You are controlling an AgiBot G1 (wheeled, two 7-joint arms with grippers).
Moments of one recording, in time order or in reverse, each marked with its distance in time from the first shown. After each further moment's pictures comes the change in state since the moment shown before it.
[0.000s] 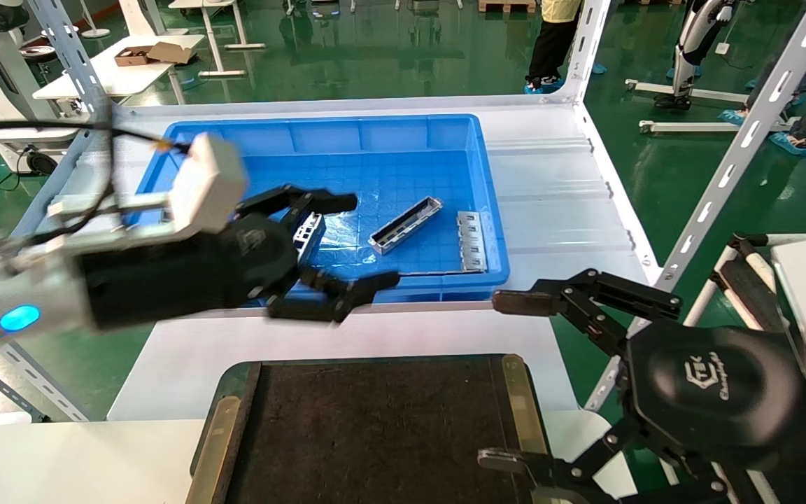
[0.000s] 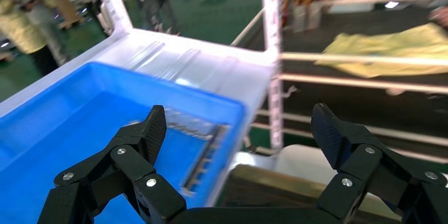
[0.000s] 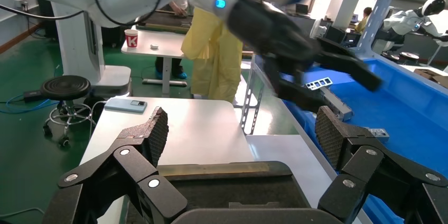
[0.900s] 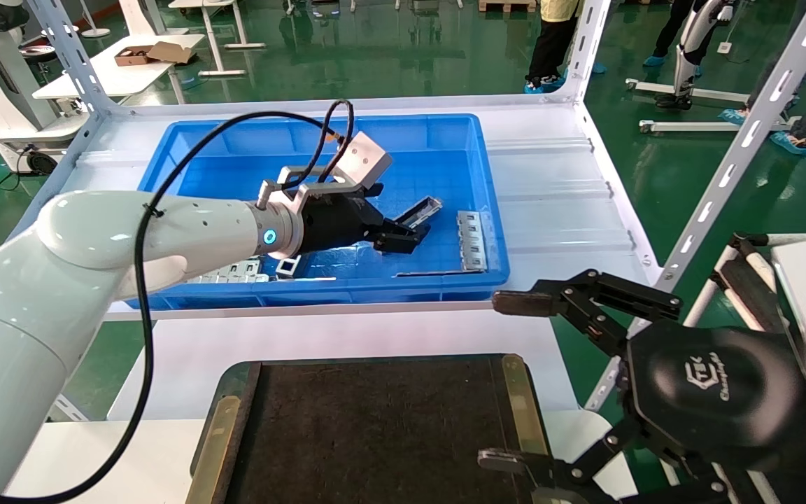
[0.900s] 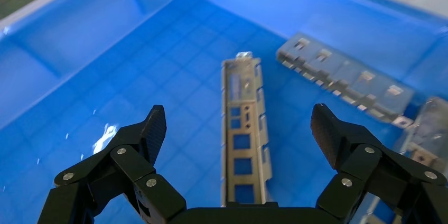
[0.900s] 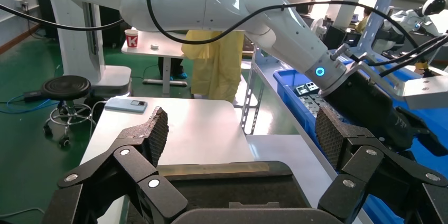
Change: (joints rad) left arm -0.298 0.488 0.236 0.740 0.368 -0.392 0.052; right arm 0.000 0.000 -0.001 0.000 0.000 0.000 0.000
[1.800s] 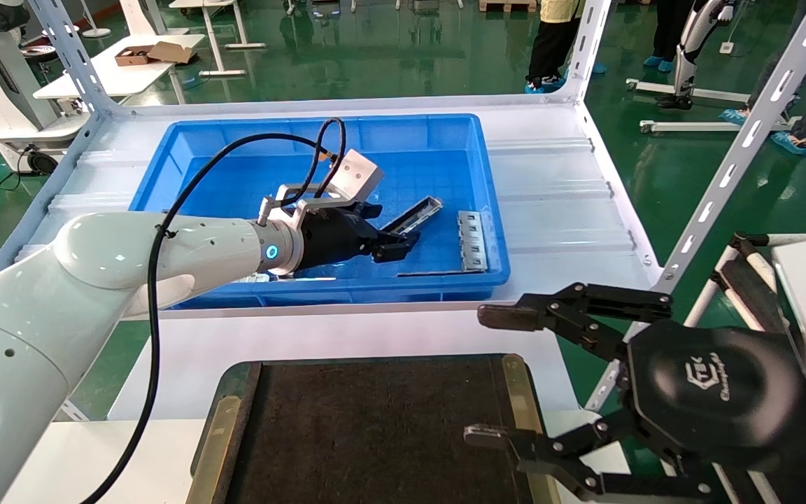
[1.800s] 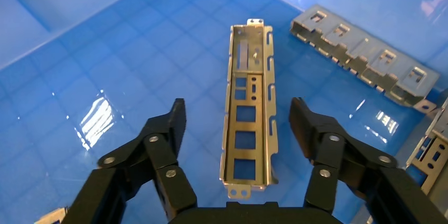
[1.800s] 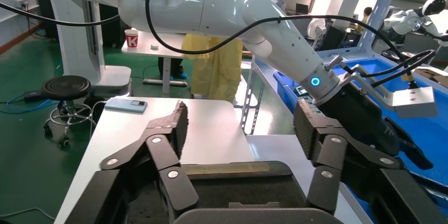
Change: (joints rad) left arm -0.001 0.007 0.208 0.055 -0.146 -0.105 -0.071; right arm 0.000 0.000 -0.001 0.000 0.000 0.000 0.000
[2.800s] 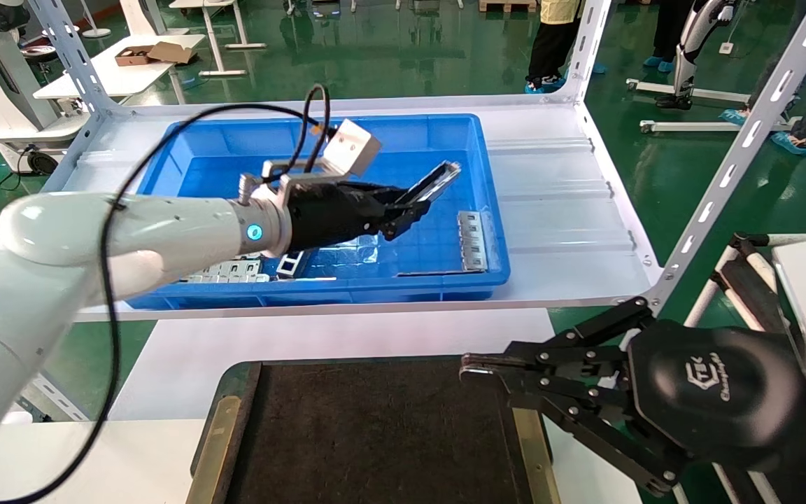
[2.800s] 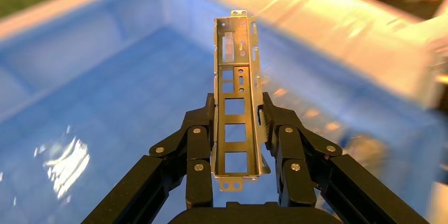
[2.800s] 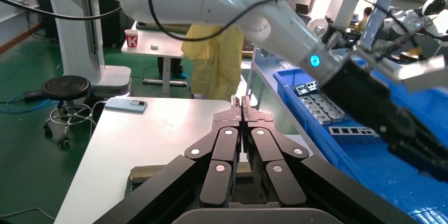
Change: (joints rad) left arm -0.024 -0.092 0.006 -0.064 -0.254 0.157 0.116; right arm 0.000 0.000 -0.001 0.000 0.001 0.000 0.000
